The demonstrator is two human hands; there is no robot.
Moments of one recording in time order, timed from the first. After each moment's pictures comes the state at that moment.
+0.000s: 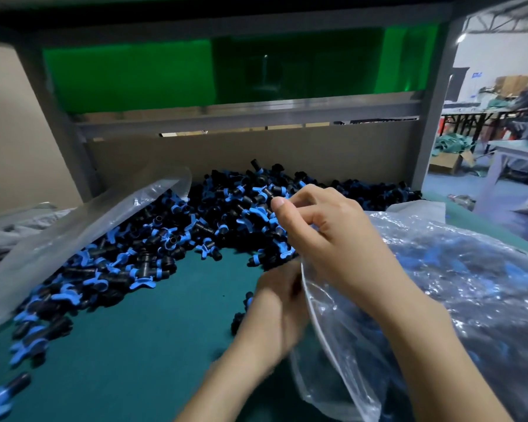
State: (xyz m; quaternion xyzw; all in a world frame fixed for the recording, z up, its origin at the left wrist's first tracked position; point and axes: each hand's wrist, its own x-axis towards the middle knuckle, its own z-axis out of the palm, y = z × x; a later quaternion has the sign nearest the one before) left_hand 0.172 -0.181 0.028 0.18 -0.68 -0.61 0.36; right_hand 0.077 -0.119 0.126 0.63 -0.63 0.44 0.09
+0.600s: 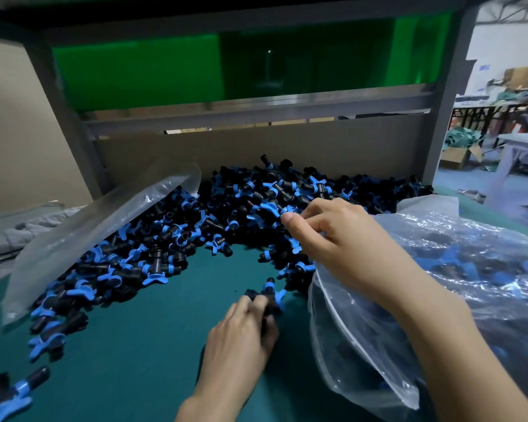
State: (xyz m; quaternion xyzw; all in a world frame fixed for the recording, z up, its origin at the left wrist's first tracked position) left_hand 0.226 -0.214 -0.046 0.38 -0.88 -0.03 0.30; right_hand 0.070 -0.128 0.114 0.64 -0.68 0.34 0.08
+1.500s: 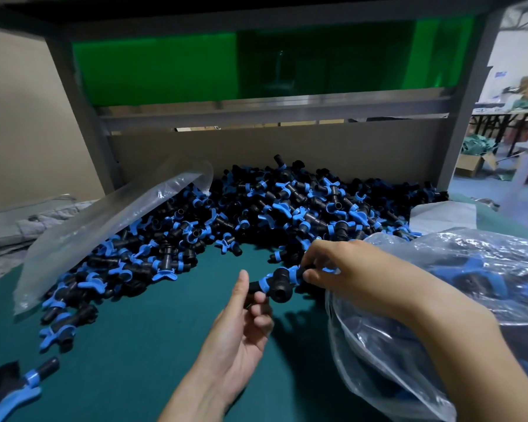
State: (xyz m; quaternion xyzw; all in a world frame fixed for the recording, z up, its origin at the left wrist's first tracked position) left_hand 0.228 -0.214 -0.001 0.25 -0.20 -0.86 0.40; right_hand 0.065 -0.131 0.100 0.66 -0.73 0.15 -0.06
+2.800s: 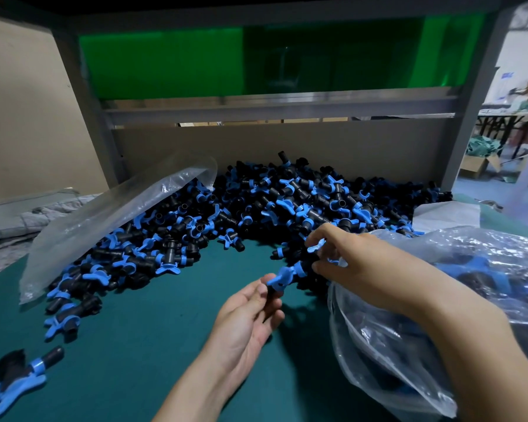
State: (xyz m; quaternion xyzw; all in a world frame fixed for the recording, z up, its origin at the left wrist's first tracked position) left_hand 0.222 -0.218 -0.012 0.26 -0.34 -0.81 0.40; right_hand 0.062 -0.128 0.100 0.66 -0.72 0.19 -0.06
